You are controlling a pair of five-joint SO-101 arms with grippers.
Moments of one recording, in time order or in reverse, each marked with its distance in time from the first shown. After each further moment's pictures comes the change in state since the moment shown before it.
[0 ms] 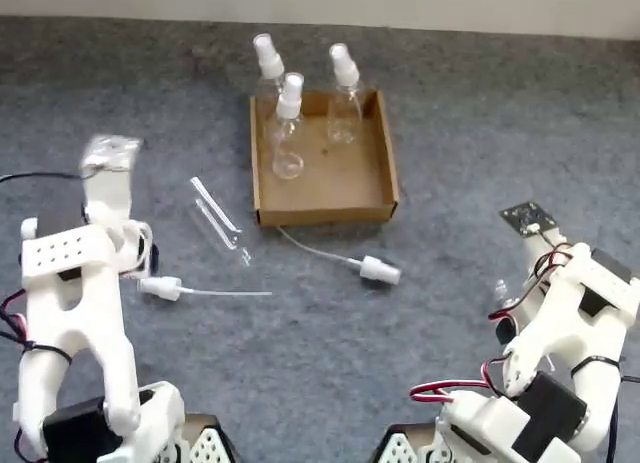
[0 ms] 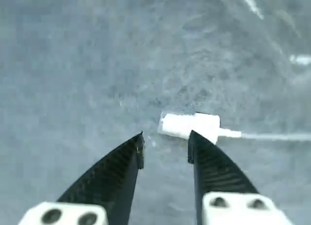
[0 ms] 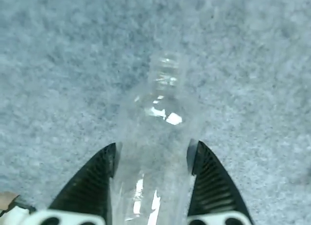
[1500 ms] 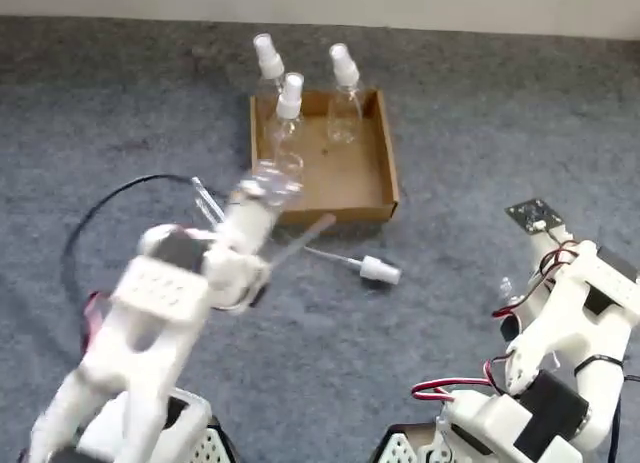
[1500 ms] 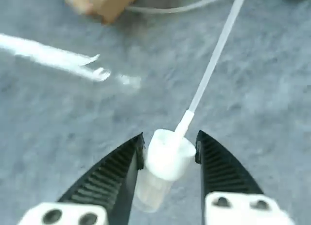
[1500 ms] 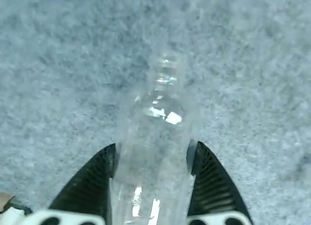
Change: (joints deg) left arm 33.4 -16.9 6.2 3.8 -4.8; right arm 0.8 0.2 -2.0 0.4 0.0
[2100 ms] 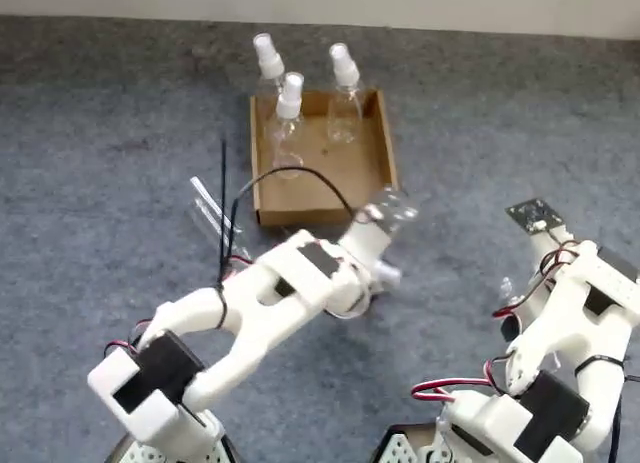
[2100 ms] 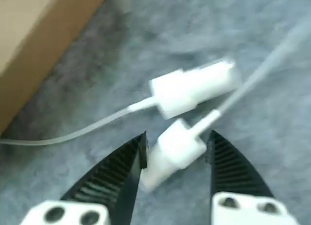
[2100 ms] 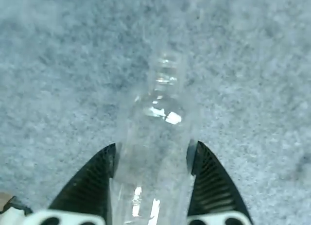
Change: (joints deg) left arm 24.7 42.2 -10.1 -33.5 15.6; right arm 0.0 0.0 0.0 0.0 0.0
